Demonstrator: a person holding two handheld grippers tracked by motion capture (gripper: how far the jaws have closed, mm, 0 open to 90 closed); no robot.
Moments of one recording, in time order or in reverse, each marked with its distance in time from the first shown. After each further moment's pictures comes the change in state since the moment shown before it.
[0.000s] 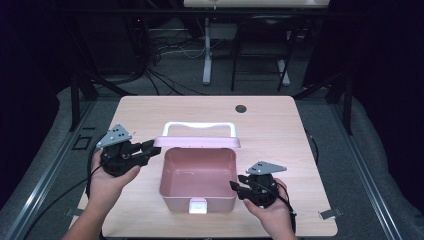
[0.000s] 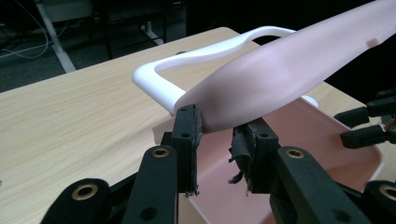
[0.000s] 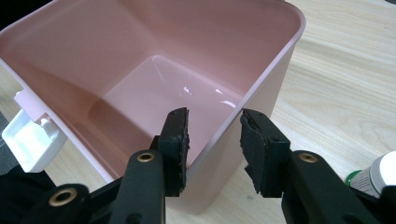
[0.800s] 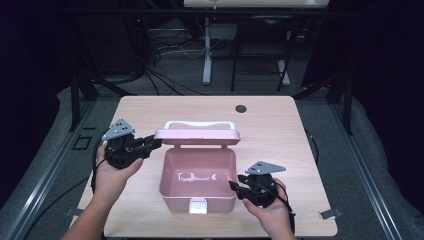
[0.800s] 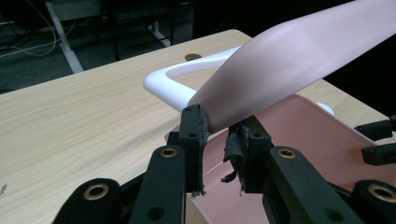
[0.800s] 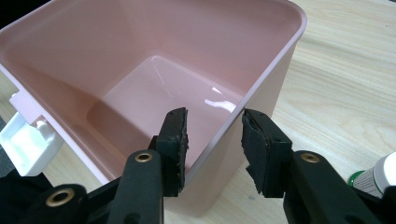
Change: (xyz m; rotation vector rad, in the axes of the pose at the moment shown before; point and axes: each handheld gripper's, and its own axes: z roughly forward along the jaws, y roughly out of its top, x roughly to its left) left arm 0.011 0.004 0.014 0.002 0.018 -0.020; right arm 0.000 -0.001 0.003 -0.004 -0.003 0.007
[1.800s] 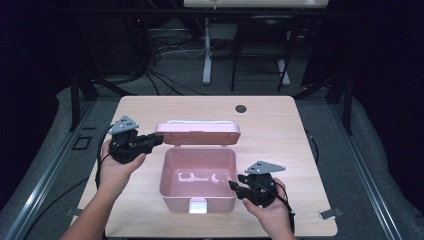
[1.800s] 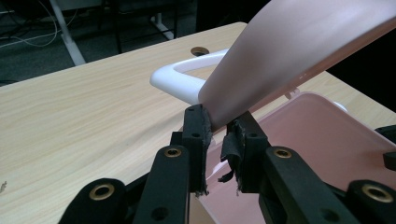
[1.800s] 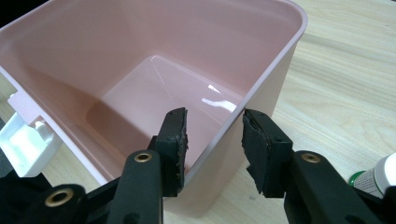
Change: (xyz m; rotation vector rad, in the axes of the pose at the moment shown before) left arm 0.010 0.001 0.016 0.034 0.011 -0.011; right arm 0.000 0.001 0.001 -0.002 -0.002 0.003
